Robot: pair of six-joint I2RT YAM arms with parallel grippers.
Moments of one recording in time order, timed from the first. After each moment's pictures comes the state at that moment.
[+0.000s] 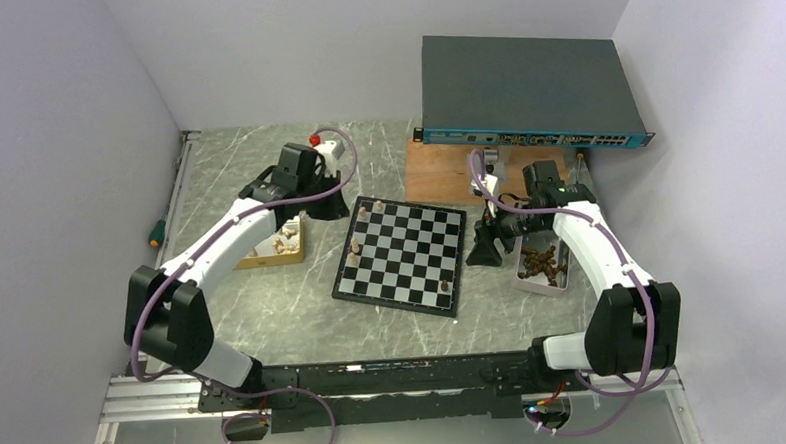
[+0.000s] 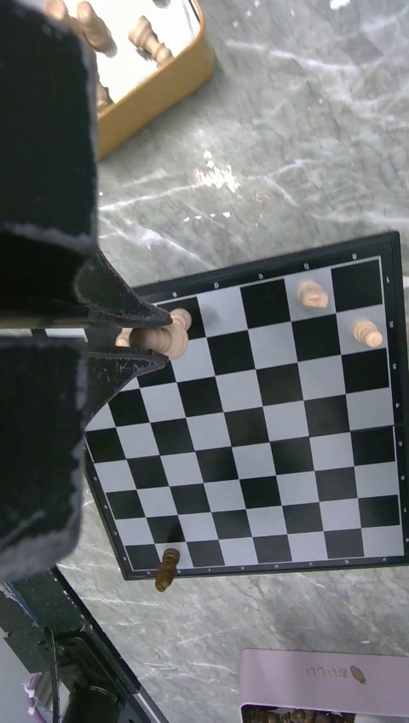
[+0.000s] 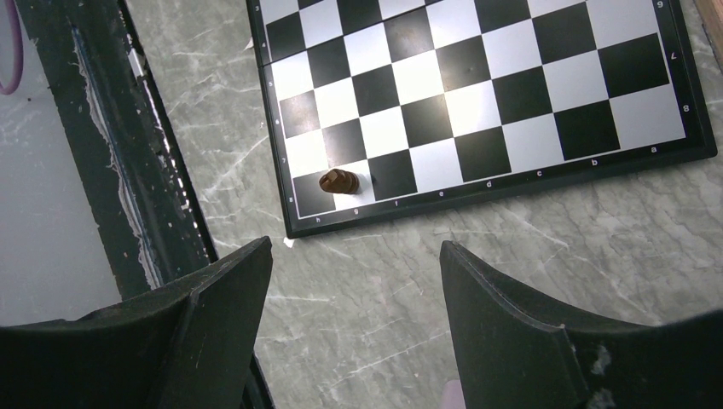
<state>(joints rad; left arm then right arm) -0.43 1.48 1.19 -0.48 0.22 -0.26 0.06 1.33 1.02 -0.94 -0.88 -0.78</state>
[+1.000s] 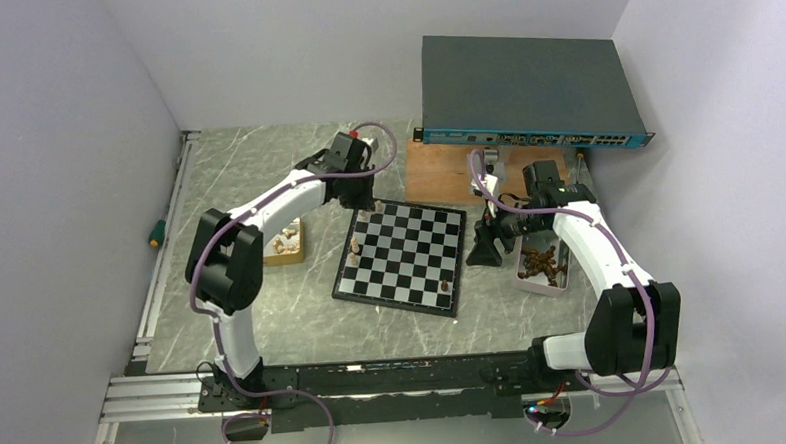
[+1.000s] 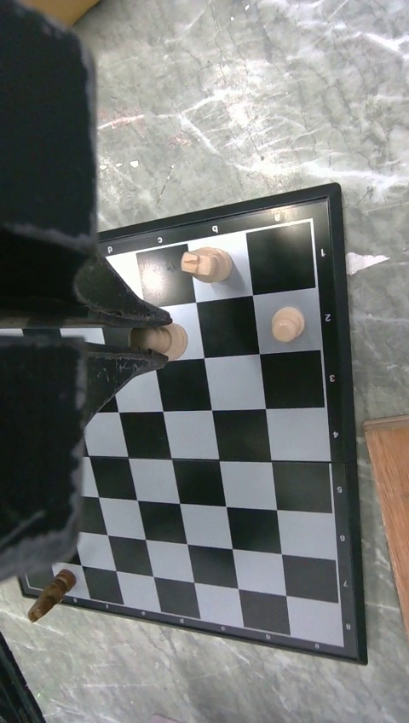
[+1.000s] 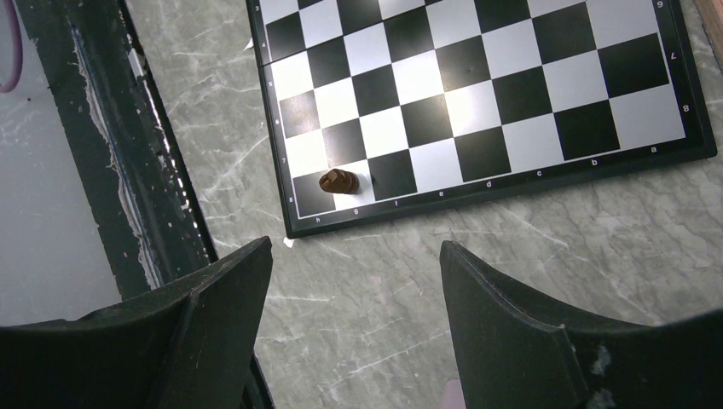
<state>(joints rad) -0.54 1.92 1.53 -0.53 0.09 -0.36 0.06 1.33 1.02 -0.94 -0.88 -0.78</state>
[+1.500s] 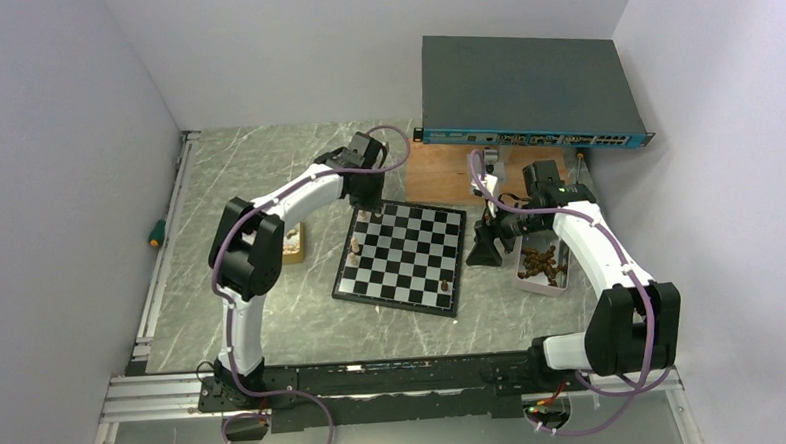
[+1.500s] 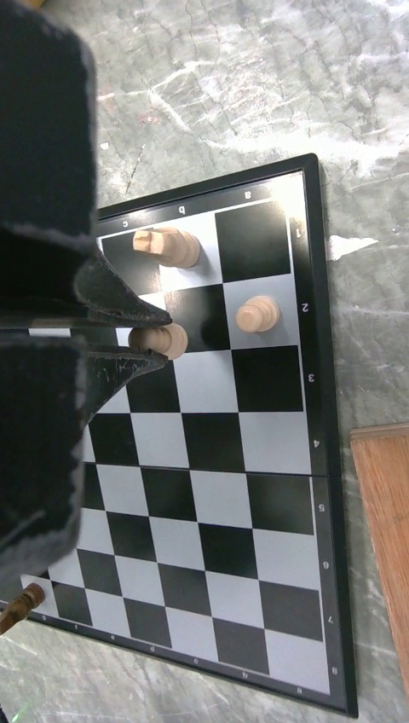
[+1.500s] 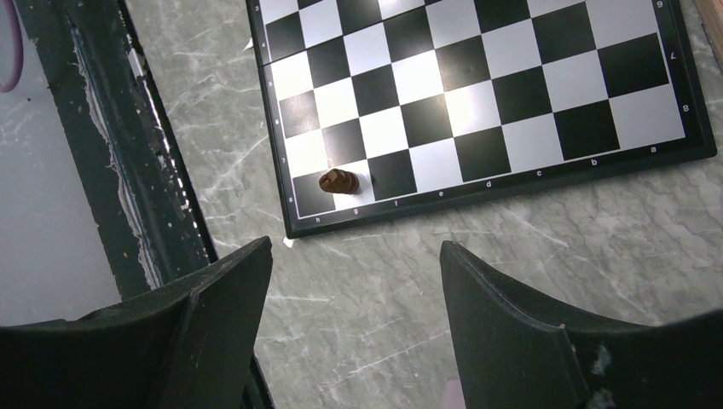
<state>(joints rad) -0.57 2.04 1.65 -0.60 0.04 -0.37 0.06 1.33 1.02 -0.94 -0.88 -0.78</state>
